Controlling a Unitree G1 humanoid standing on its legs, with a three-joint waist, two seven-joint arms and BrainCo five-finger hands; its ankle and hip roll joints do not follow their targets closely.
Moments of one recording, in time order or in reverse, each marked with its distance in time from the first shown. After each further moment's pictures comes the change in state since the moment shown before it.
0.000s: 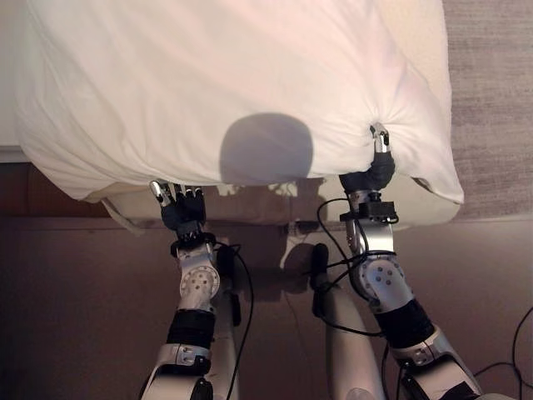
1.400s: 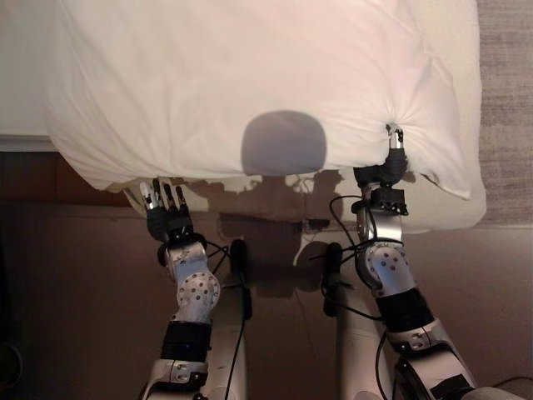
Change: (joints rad) left arm 0.059 0.003 -0.015 -0.079 0.202 -0.117 0.499; right arm -0.040 0.021 -0.104 0.053 -0.001 0.002 -0.080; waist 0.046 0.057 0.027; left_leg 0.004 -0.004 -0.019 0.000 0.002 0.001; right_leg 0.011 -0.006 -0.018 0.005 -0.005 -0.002
